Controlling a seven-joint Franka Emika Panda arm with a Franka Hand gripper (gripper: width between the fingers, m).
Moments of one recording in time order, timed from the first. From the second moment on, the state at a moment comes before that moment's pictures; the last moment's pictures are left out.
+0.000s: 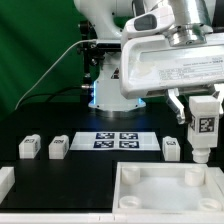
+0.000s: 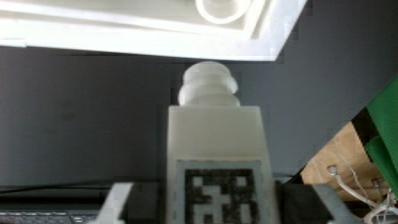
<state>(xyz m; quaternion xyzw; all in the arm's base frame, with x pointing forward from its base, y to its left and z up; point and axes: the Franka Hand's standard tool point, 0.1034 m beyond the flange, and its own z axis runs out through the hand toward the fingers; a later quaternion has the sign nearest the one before) 0.611 0.100 0.135 -0.95 -0.06 -0.30 0.05</state>
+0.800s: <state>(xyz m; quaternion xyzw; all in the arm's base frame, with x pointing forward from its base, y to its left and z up) 0.616 0.105 0.095 -0.96 -0.06 -0.28 0.06</state>
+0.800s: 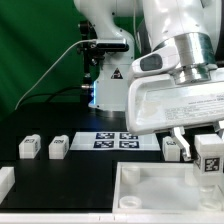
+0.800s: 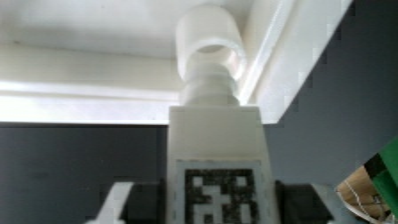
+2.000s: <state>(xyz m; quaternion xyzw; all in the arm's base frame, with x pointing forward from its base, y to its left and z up) 0.616 0.115 0.077 -0.96 -0.06 -0.27 0.06</state>
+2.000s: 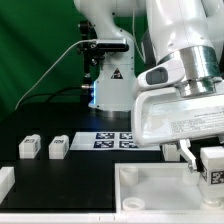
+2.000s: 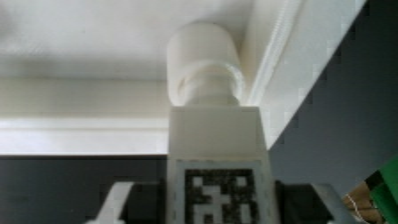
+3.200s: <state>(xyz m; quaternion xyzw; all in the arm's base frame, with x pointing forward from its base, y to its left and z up) 0.614 0.116 0.067 -0.95 -0.06 -0.29 0.06</state>
